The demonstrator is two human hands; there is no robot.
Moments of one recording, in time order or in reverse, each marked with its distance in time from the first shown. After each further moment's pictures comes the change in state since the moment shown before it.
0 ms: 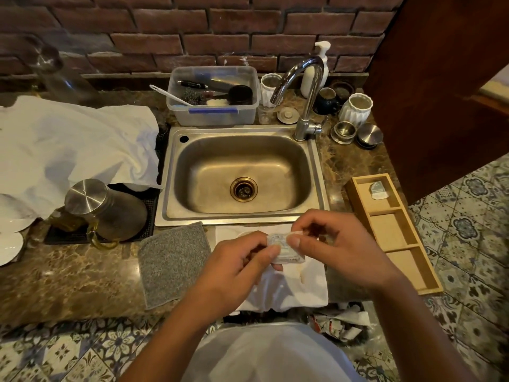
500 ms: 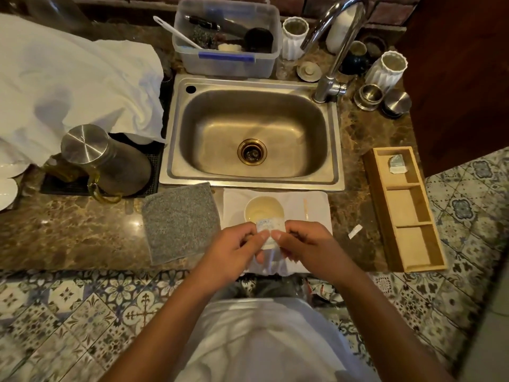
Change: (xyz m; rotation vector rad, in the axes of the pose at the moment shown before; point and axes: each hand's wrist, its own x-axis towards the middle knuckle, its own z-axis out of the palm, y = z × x) left_hand -0.022 -0.081 0.014 -0.246 -0.004 -0.397; right_hand -0.004 0.064 0.090 0.141 -0.082 0.371
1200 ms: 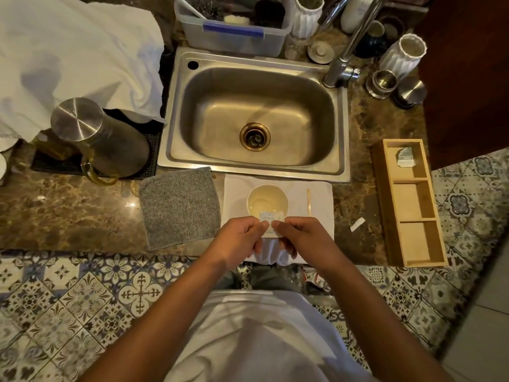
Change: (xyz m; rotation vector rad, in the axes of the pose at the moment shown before) left_hand 0.020 -0.021 0.010 -0.036 -0.015 -0.242; right_hand 0.019 0.024 0.015 0.052 0.062 0.224
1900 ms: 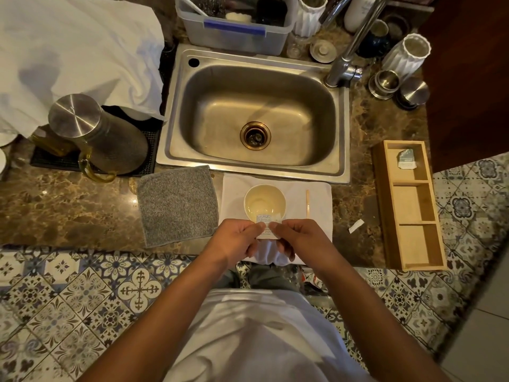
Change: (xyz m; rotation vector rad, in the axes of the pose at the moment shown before) left_hand 0.003 0.001 0.008 -0.151 0.050 -0.102; right_hand 0.002 0.003 -0.004 0.039 -0.051 0.055
